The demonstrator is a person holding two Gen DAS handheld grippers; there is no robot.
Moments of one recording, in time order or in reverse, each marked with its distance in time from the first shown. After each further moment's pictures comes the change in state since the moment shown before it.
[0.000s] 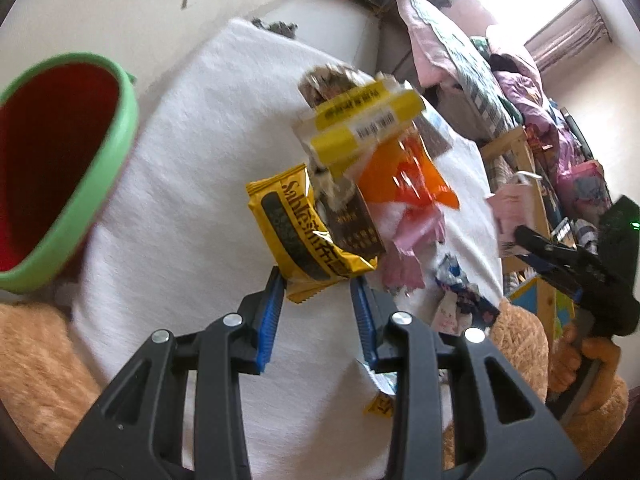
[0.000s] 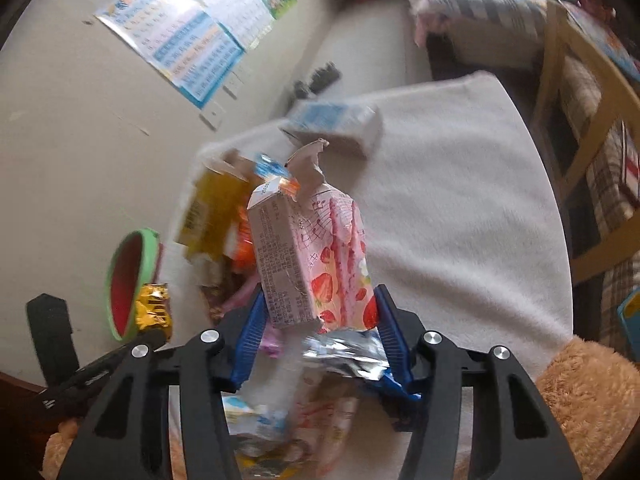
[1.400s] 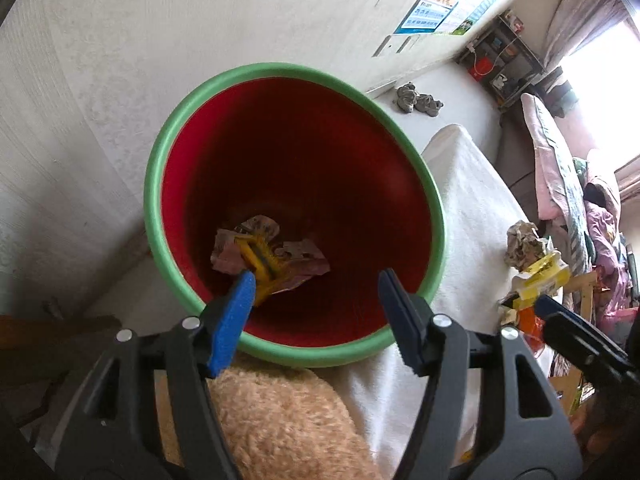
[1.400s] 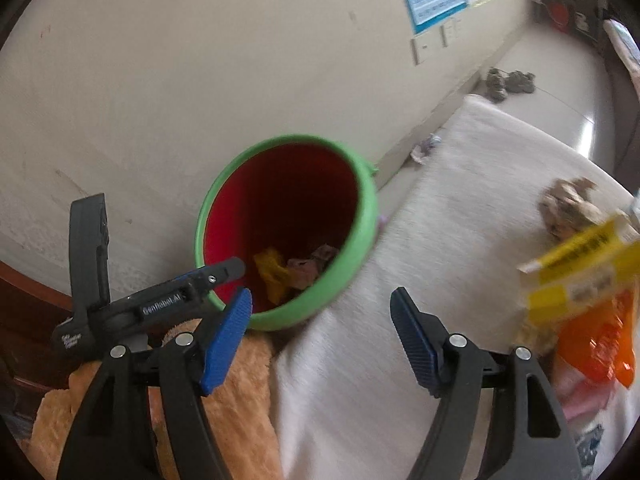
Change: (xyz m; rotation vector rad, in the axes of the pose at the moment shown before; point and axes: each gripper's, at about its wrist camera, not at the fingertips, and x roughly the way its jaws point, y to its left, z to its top) left arm -0.071 0.192 0.024 -0.391 -0.154 0.233; right arm 0.131 0.255 -0.011 -0.468 0.223 0.197
